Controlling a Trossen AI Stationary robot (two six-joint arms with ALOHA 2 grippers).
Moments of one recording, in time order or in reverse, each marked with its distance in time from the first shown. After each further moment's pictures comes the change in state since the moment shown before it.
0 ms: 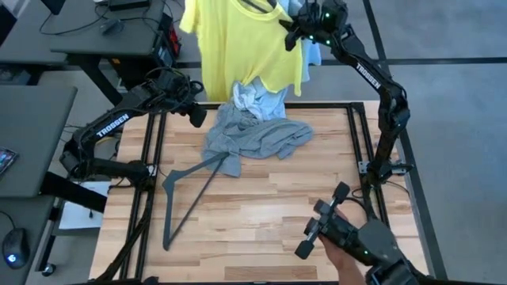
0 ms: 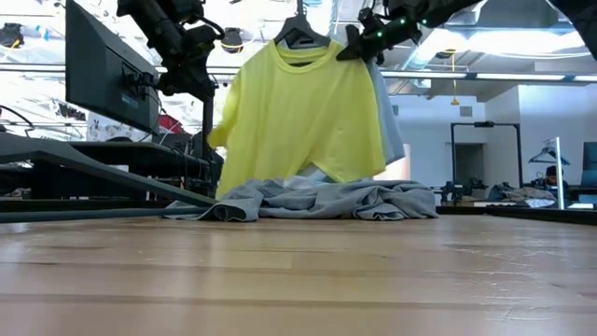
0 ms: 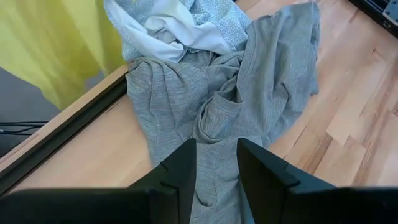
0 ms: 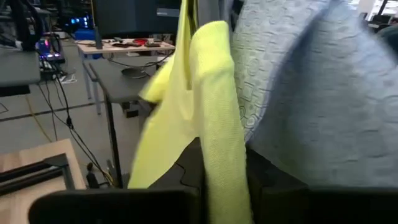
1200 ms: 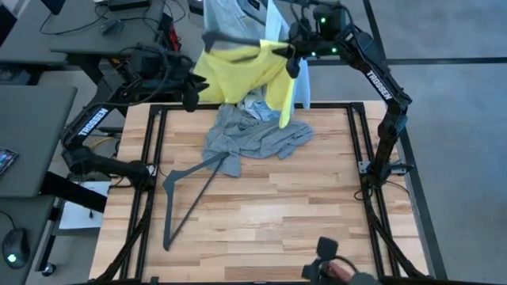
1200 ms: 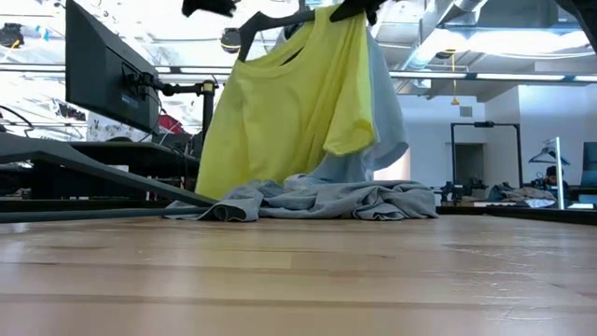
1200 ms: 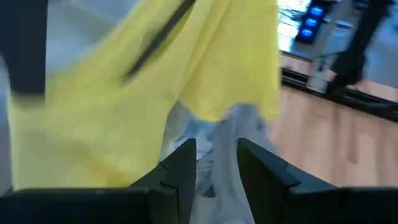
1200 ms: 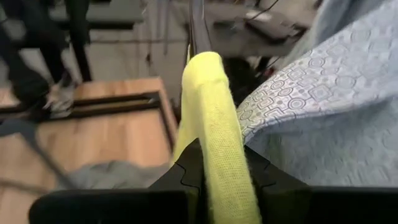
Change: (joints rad) left arm -0.144 0.076 0.532 -0.104 -0.014 0.138; right arm 0.243 -0.034 0.339 -0.729 -0.011 -0.159
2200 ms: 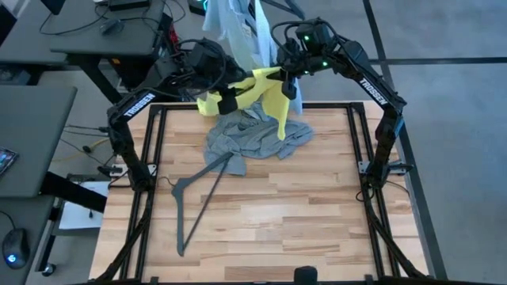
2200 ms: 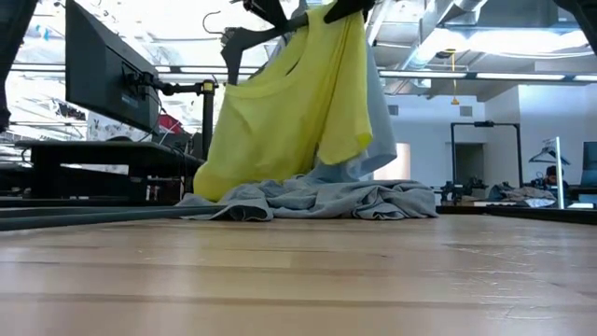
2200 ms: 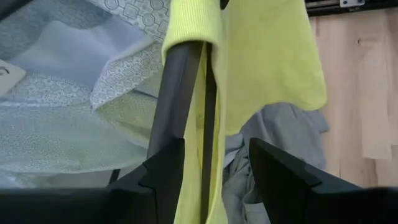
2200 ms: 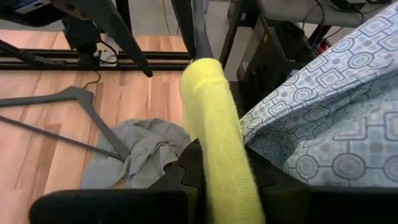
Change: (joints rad) left arm -0.205 0.445 0.500 -0.217 -0.302 0.335; right arm 0.126 0.012 -0.002 -0.145 0.008 -0.076
